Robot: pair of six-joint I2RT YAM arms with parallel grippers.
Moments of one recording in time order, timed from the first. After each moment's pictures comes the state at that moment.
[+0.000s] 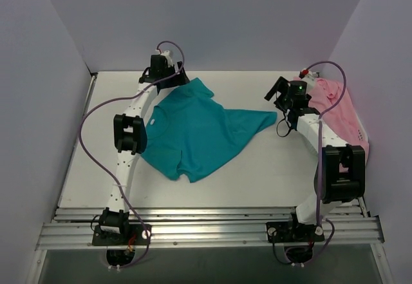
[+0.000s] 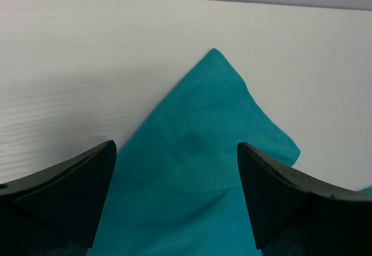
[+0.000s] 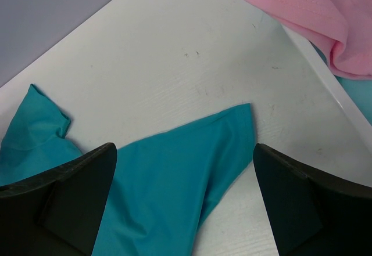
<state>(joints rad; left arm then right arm) -0.21 2.74 2.59 -0.44 0.23 -0.37 0.04 1.60 1.08 0.00 0.13 0.57</state>
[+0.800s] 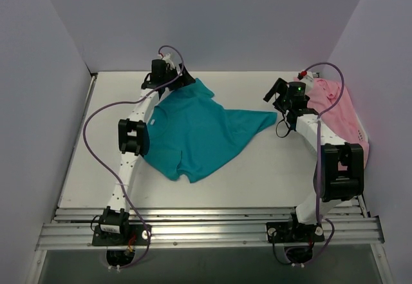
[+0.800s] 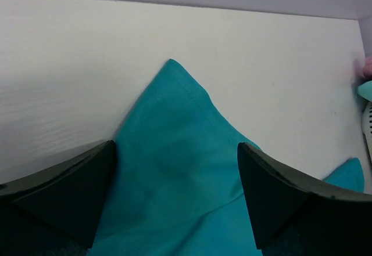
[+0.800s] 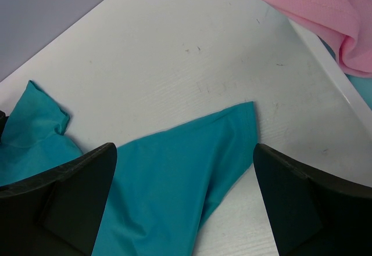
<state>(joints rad) -0.20 2.93 2.78 -0.30 0.44 -0.53 0.04 1.62 1.07 0.02 0.11 0.58</state>
